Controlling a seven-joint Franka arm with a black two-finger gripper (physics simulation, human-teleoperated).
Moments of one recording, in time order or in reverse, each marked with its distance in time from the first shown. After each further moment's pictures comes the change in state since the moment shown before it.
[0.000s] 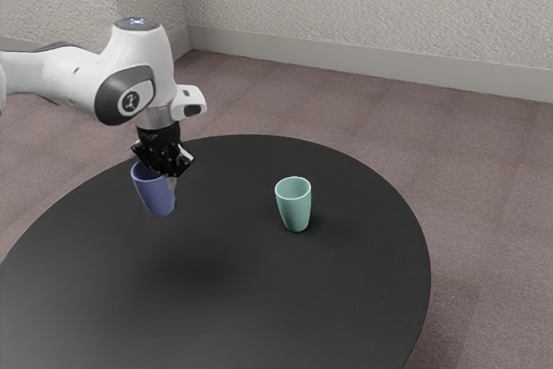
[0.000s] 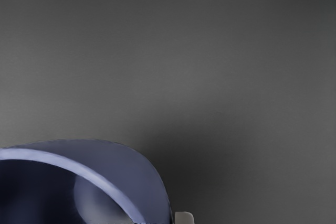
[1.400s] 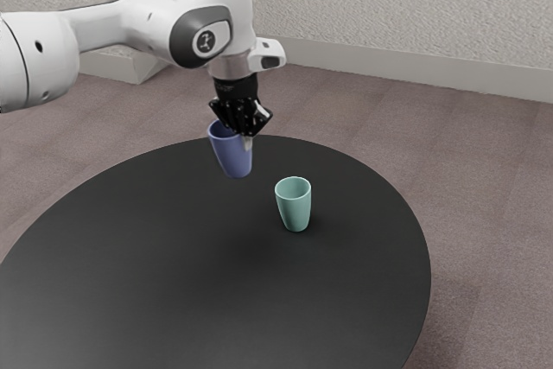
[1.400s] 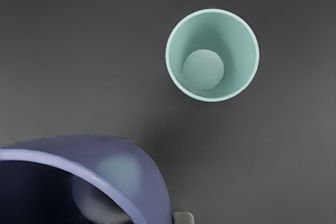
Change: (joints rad) arm 0.012 0.279 -0.222 0.531 -0.026 -0.259 0.027
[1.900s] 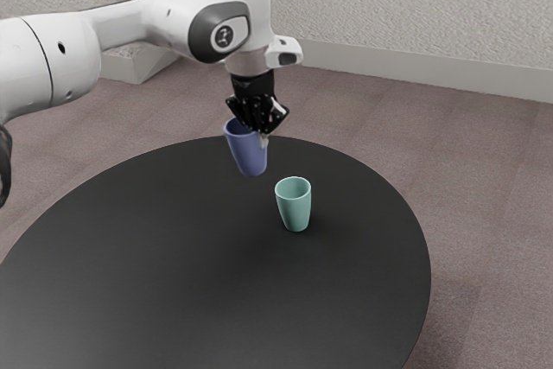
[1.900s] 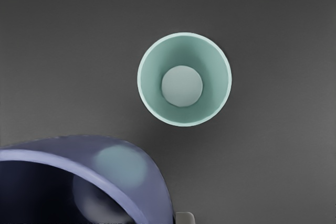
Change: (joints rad) arm -0.010 0.109 -0.032 0.152 0.018 -0.057 -0.017
